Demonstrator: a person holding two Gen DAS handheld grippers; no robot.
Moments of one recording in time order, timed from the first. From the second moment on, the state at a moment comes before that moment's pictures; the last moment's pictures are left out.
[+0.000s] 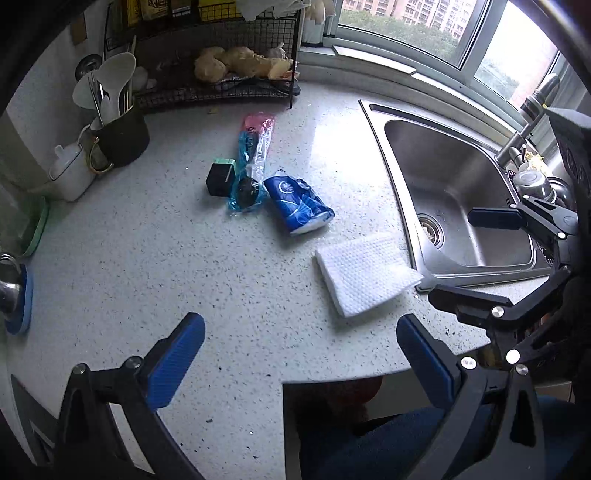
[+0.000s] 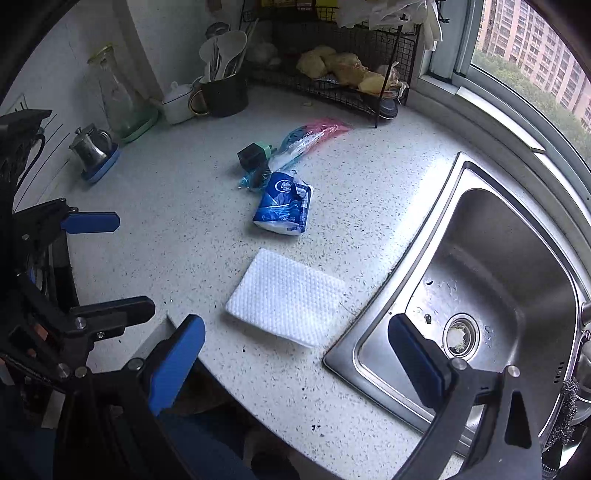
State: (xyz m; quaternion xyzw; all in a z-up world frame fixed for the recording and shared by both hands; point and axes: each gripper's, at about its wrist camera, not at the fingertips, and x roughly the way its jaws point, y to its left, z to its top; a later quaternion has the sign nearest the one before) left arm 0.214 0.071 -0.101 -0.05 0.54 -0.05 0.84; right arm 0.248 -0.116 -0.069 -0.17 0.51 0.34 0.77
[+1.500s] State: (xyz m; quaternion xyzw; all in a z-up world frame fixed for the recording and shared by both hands) left arm 0.234 0.101 -0.168 -0.07 0.61 -0.09 0.79; right arm 0.284 -0.066 -0.129 -0.23 0.56 0.33 0.73
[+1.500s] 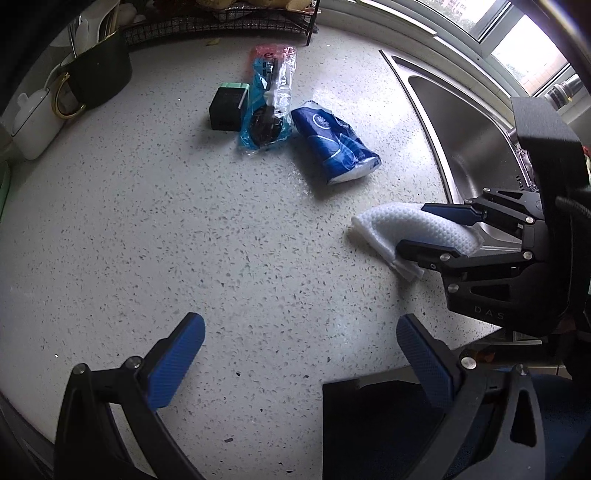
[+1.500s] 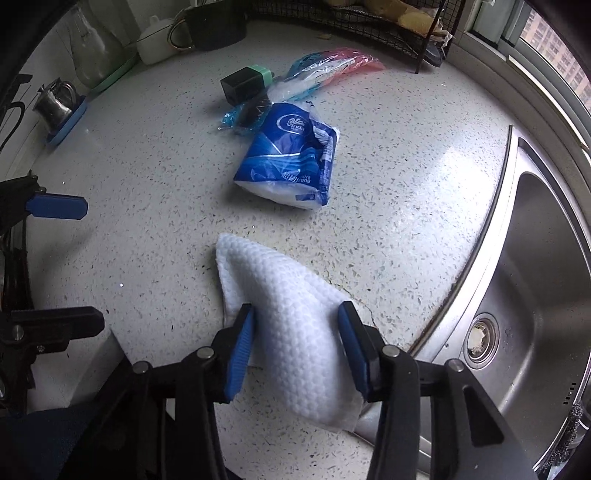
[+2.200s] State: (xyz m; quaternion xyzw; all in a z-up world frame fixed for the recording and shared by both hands) left arm 0.330 0.149 -0.139 -0.03 0.58 -0.07 0.81; right arm 0.303 -0.115 -0.083 -0.12 0.57 0.29 0.76
